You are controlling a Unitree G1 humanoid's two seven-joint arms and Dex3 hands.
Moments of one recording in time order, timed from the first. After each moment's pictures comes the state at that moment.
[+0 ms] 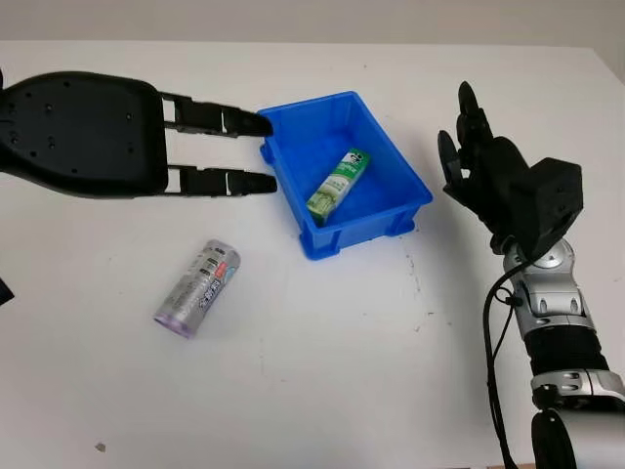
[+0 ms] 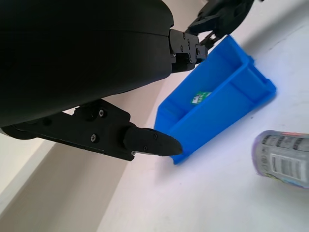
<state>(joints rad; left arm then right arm) -1.12 1.19 -0.29 0.35 1.39 -1.40 0.34 -0.59 -0.39 -0.13 0.53 0.01 -0.12 0.21</state>
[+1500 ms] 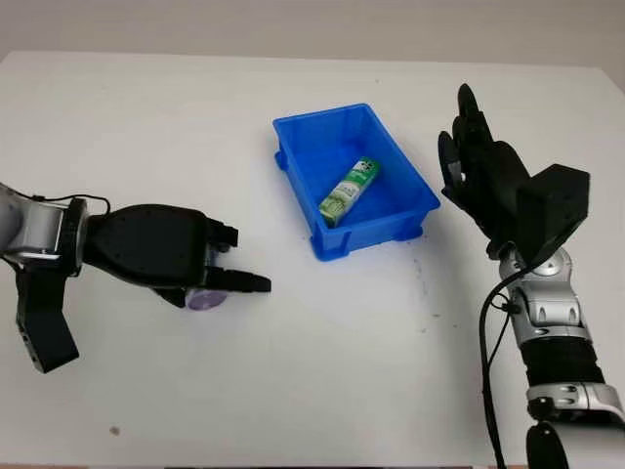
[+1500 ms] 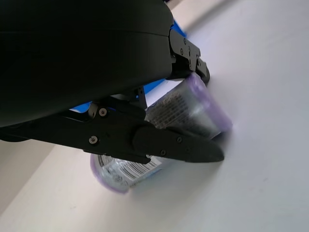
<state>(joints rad) -1.02 1.04 -0.77 0.56 1.78 -0.98 0.86 -0.53 -0.36 -0.15 0.43 0.08 -0.09 0.23</state>
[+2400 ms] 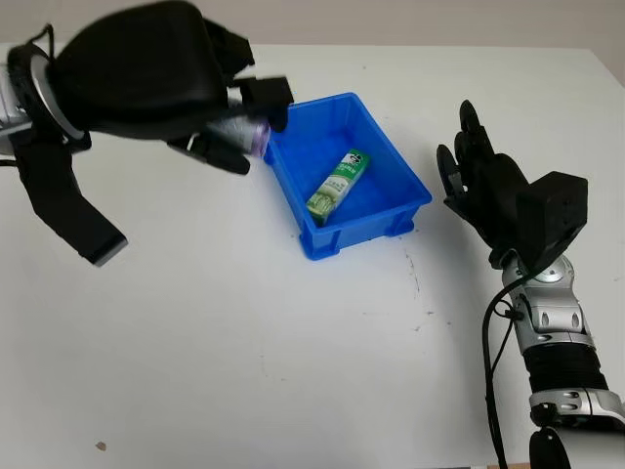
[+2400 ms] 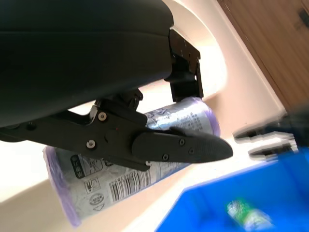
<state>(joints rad) -1.23 0.96 -0.40 0.57 0.94 -1.04 0.36 -0.52 -0.36 -0.15 0.46 0.07 -0.06 0.23</state>
